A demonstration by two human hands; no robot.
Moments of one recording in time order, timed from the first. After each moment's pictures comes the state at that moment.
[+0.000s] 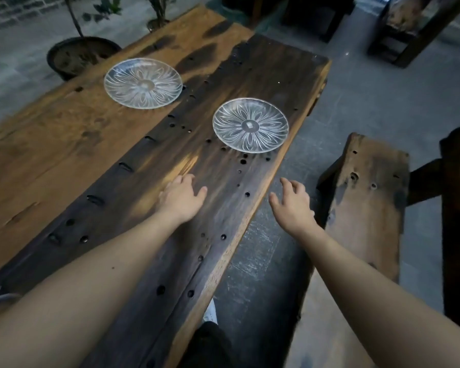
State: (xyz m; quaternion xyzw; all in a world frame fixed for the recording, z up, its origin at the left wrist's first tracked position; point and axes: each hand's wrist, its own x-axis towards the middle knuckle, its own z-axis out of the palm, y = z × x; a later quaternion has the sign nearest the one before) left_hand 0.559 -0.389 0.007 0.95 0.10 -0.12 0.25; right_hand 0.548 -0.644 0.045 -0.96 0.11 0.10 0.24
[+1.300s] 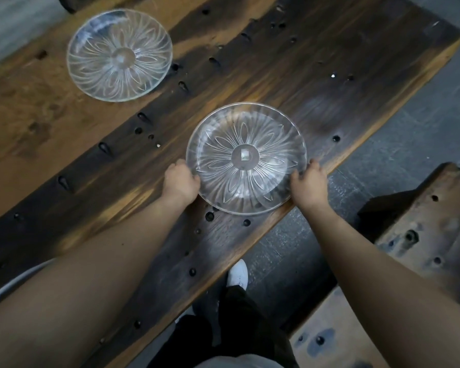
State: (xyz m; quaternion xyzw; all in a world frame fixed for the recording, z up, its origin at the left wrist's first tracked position) left_hand 0.850 -0.498 -0.074 0.87 0.39 -0.14 0.26; right_hand 0.938 -0.745 -0.063 -0.93 0.07 0.18 0.31
